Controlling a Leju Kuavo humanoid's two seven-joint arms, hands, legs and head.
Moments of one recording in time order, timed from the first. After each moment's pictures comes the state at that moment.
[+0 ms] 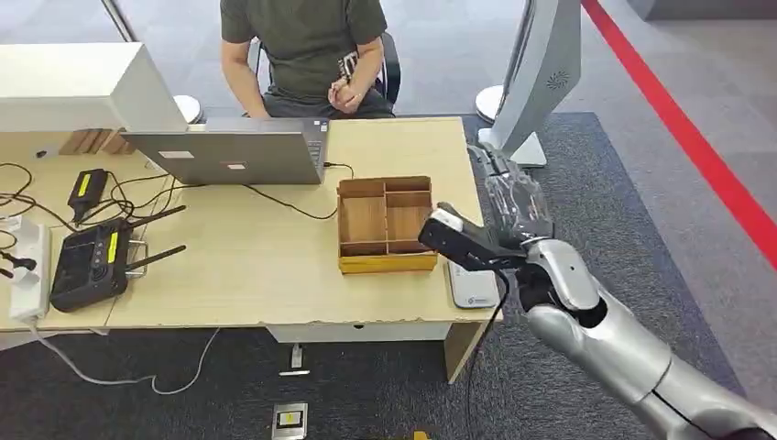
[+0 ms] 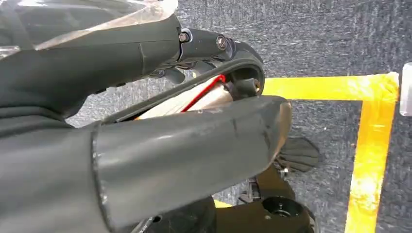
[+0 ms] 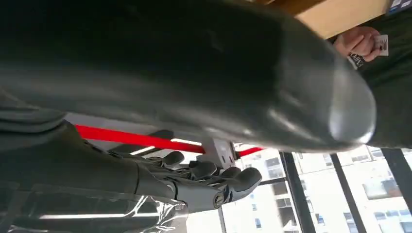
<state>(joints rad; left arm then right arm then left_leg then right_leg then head) -0.11 0.05 -0.91 -0.21 0.86 0.23 -0.10 -0.56 -0.52 0.78 -1.62 0.69 -0.23 0.57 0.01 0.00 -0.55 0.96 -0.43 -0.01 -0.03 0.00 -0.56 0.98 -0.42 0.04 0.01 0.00</state>
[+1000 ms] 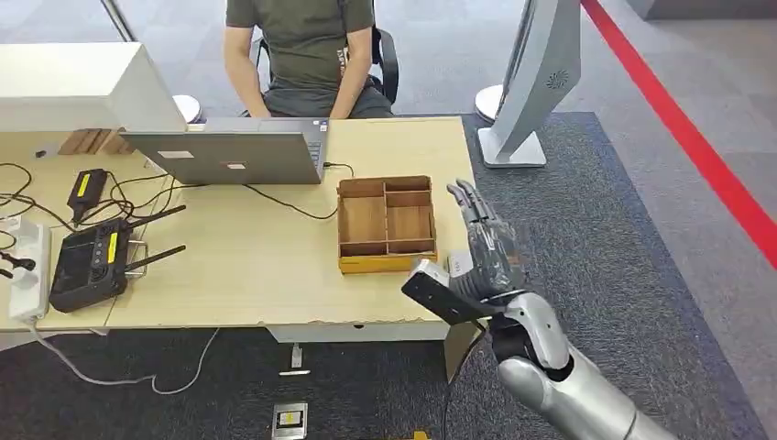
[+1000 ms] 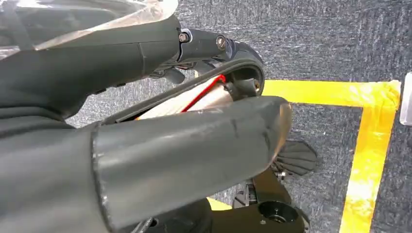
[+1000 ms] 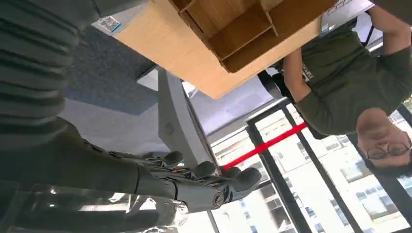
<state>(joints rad) -0.11 0.05 -0.91 -0.21 0.90 0.25 -0.10 -0.36 -0.38 0.73 -1.60 0.76 -0.44 0.44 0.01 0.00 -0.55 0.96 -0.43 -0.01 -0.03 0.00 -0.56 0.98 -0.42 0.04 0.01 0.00</state>
